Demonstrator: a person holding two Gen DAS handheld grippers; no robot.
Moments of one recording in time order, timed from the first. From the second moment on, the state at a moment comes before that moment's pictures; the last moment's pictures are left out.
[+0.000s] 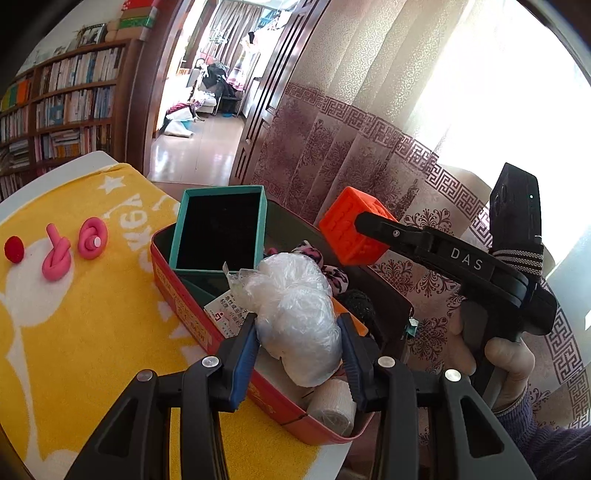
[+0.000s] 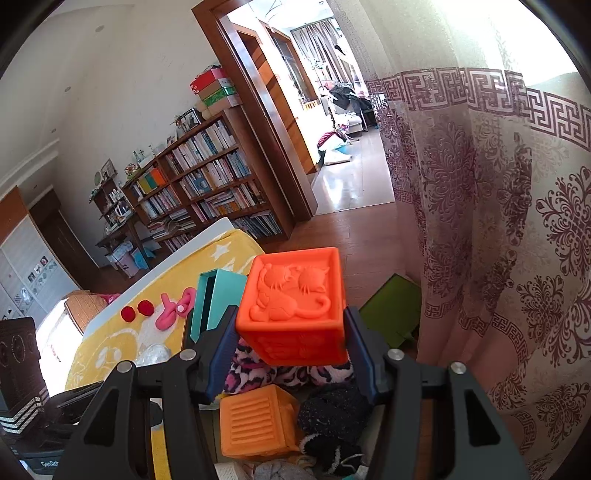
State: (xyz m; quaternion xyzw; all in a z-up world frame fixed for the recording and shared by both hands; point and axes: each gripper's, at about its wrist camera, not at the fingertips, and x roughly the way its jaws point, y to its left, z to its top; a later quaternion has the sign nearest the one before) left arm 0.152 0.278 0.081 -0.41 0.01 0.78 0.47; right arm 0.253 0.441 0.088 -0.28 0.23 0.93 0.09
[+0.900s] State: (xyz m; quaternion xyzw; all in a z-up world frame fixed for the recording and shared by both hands) left arm 0.173 0.299 0.069 -0.39 0.08 0.79 0.47; right arm 0.203 0.444 0.074 -0.34 0.18 0.92 0.08
